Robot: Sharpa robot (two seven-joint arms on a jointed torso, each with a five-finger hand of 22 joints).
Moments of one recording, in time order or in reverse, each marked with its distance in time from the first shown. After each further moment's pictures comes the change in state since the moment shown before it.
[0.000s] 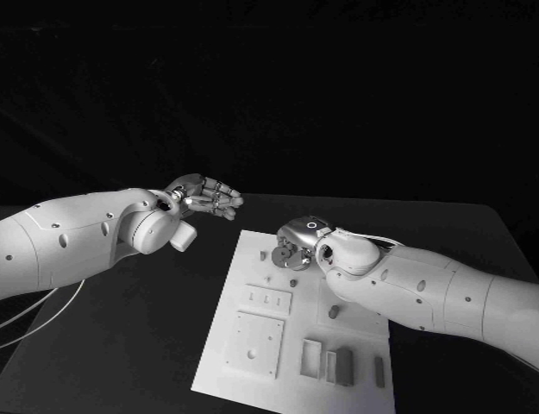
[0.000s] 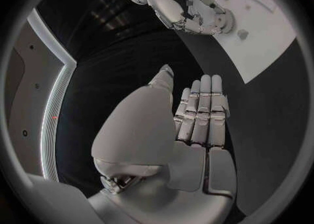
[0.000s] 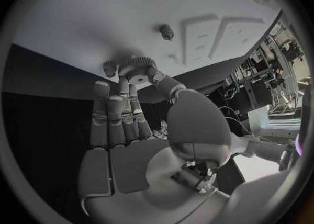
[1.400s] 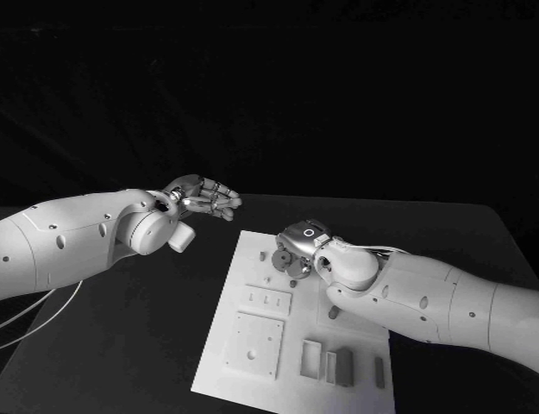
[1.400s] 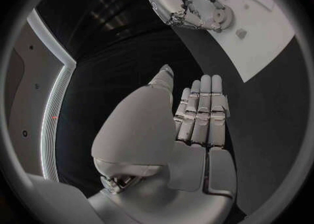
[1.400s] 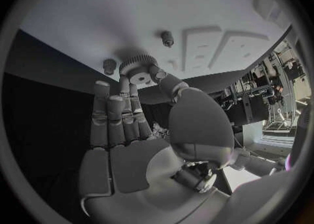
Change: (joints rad) left arm 0.000 -0.009 0.000 0.005 -0.003 0.000 -0.001; left_hand 0.000 0.000 0.000 0.000 0.000 0.000 0.000 0.000 0.000 0.000 0.000 0.000 0.000 0.000 0.000 -0.004 0.002 0.002 0.000 0.000 0.000 0.001; right arm -0.011 -0.023 -0.017 0.064 -0.166 -0.039 -0.073; right_hand 0.013 -0.083 -0.003 0.014 0.001 0.021 -0.004 0.006 0.012 0.043 -0.011 -0.008 0.022 0.002 -0.005 0.000 -0.008 0.000 0.002 0.002 0.000 0.000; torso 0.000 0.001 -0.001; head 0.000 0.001
